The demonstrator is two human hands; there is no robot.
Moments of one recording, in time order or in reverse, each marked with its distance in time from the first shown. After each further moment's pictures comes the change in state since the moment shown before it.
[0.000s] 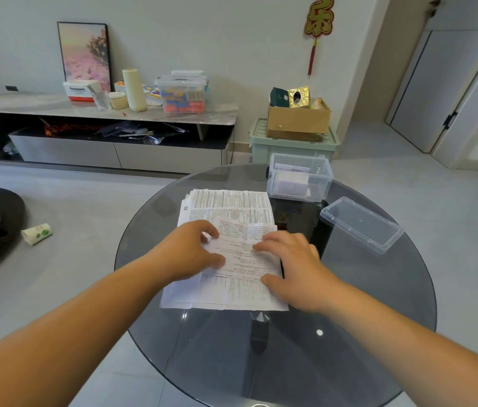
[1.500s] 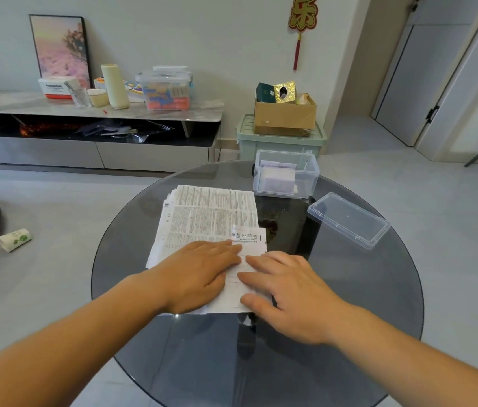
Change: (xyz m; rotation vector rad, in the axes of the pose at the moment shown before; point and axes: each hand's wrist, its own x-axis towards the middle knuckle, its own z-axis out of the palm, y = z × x) left_hand -0.003 0.000 0.026 0.623 -0.218 0.602; right_hand -0.028 0.008 0.005 -0.251 -0.121 -0.154
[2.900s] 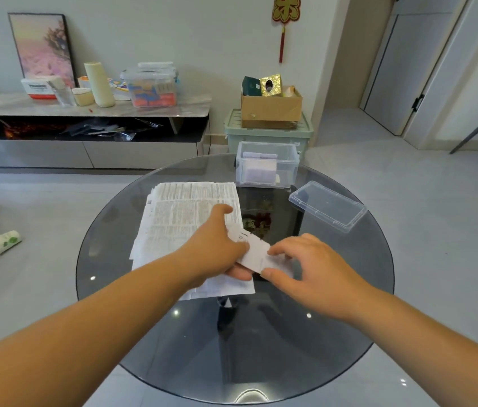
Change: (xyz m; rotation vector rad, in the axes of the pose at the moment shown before) left_hand 0.031 0.078 -0.026 -1.144 0.190 -0.478; right_hand -0.043 0.028 -0.025 0.236 0.193 0.180
